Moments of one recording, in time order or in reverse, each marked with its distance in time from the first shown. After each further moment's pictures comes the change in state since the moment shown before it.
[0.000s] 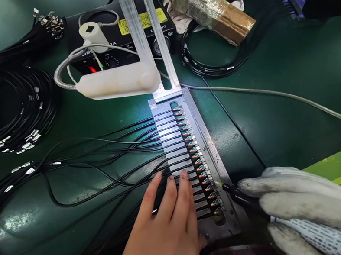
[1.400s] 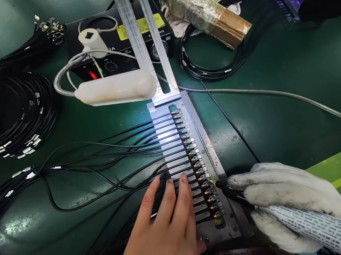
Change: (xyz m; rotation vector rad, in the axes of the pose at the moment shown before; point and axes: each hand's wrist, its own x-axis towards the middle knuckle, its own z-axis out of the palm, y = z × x) left_hand 0.001 -0.001 0.004 -0.008 -0.007 -0.009; right_hand 0.001 0.010 0.014 0.089 0.040 0.000
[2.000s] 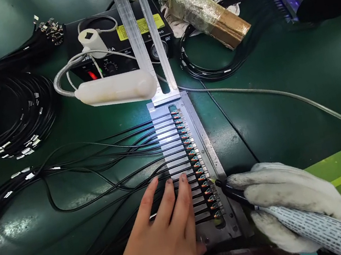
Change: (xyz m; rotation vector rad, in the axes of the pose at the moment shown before) left_hand -0.004 0.001 -0.005 0.022 -0.009 -0.017; right_hand 0.003 -0.001 -0.001 -0.035 0.008 -0.020
